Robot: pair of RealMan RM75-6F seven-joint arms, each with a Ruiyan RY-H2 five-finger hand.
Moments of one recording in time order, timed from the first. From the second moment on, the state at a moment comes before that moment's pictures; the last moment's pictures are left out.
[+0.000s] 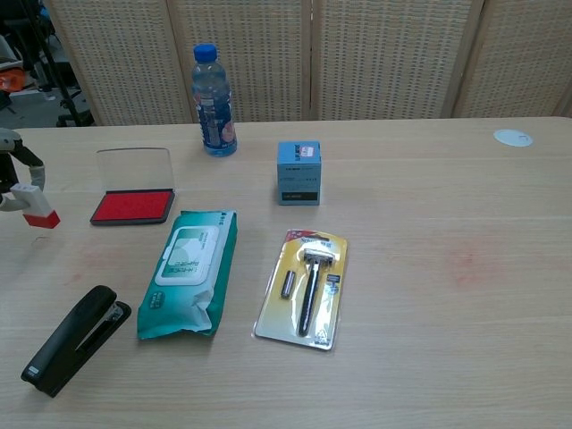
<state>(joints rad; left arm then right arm) -0.75 -1.25 -0.11 -1.34 0.72 0.61 0.25 0.11 -1.11 0.15 -1.54 -1.31 1.36 0.09</state>
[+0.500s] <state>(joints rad) -0.70 -1.29 -0.05 -1.24 0.76 0.58 0.18 0.11 -1.11 0.14 -1.54 -1.31 1.35 0.08</state>
